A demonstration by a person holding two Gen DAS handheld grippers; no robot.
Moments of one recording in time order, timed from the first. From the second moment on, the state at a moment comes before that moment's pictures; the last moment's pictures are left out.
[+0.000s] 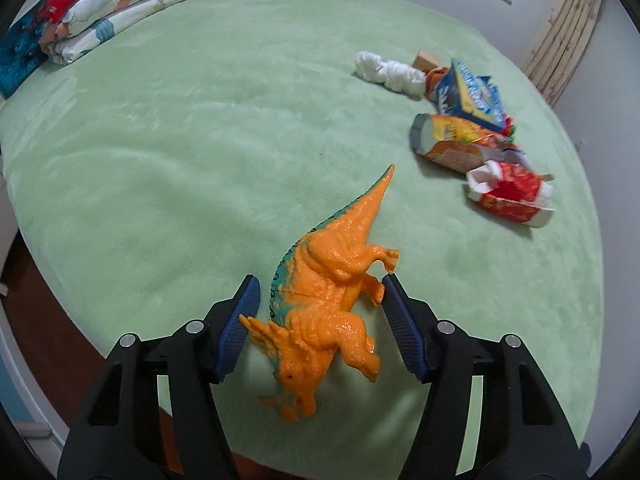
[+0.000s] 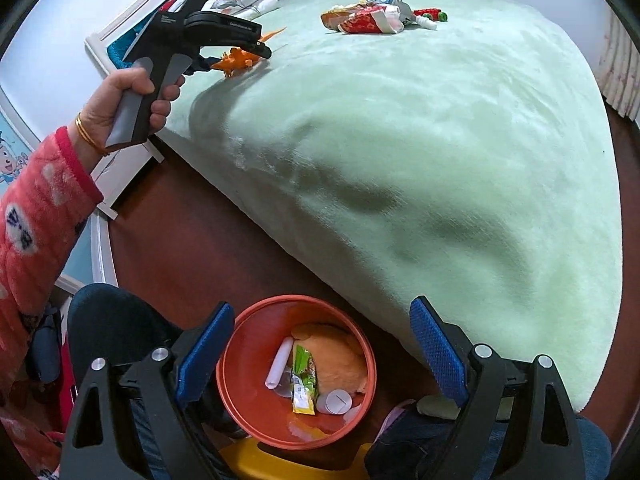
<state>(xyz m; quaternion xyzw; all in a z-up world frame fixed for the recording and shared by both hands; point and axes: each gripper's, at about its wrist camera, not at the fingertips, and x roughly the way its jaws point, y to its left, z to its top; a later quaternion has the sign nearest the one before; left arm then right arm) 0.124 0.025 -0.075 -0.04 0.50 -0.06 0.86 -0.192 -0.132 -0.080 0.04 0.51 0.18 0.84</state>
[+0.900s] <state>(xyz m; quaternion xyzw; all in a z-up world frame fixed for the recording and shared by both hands) -0.080 0.034 -0.033 -0.06 0.43 -0.08 0.90 -0.005 -0.108 0.005 -0.05 0.38 0.14 0.92</state>
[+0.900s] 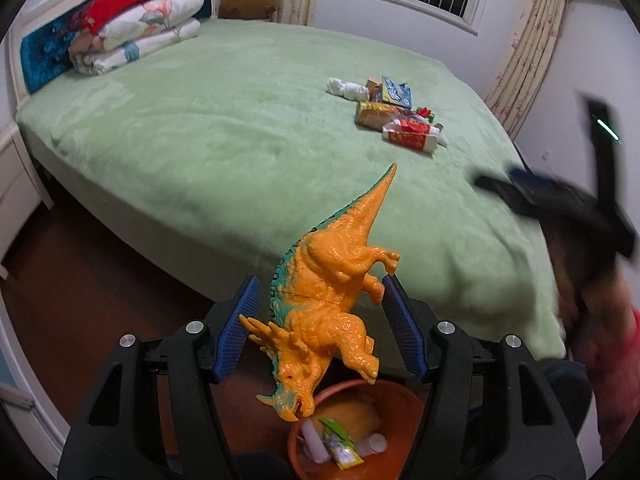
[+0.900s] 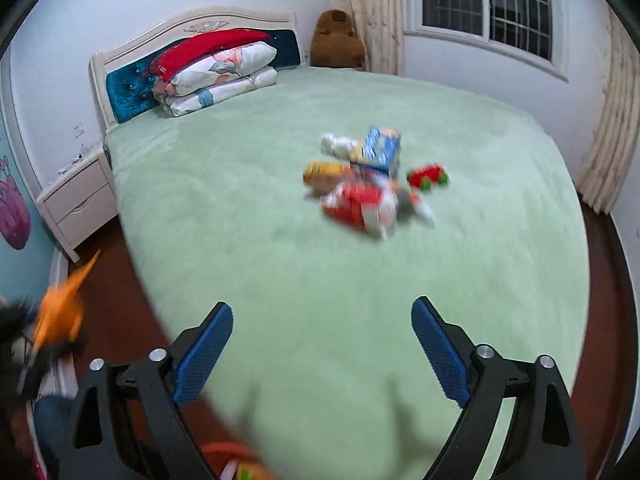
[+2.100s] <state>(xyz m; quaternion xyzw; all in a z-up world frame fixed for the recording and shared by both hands) -0.095 0.035 -0.042 -0.07 0.46 -0.08 0.88 -0.013 -0.113 0.013 -0.03 0.41 0.22 0.88</state>
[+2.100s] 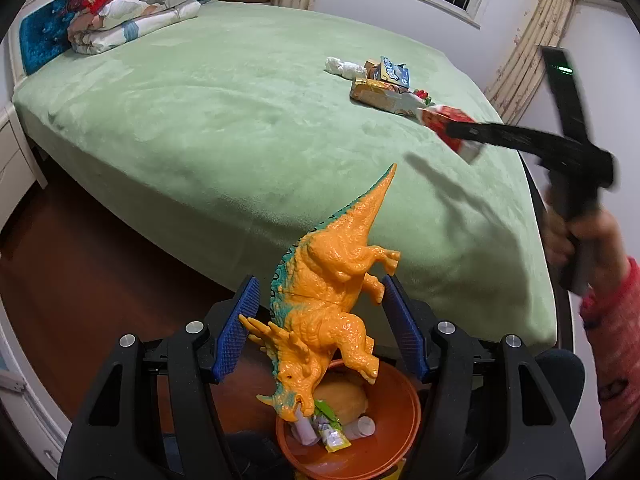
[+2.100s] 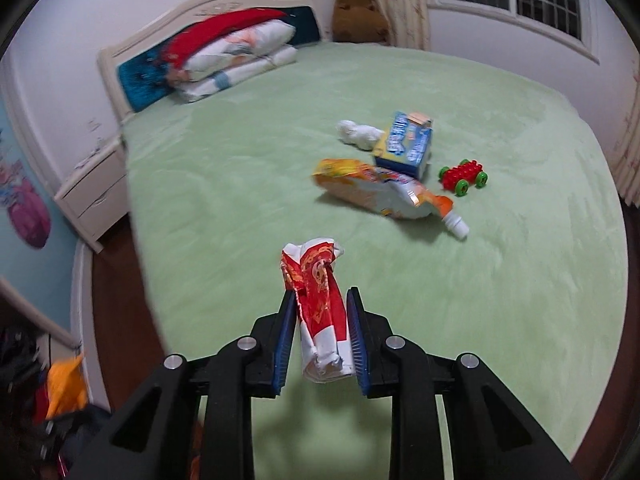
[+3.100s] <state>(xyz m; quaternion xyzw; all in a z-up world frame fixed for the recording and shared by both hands) -0.153 -0.006 -0.247 -0.02 0.69 -0.10 0.71 -0.198 -0.089 -0.199 -0.02 0.67 0.22 0.71</state>
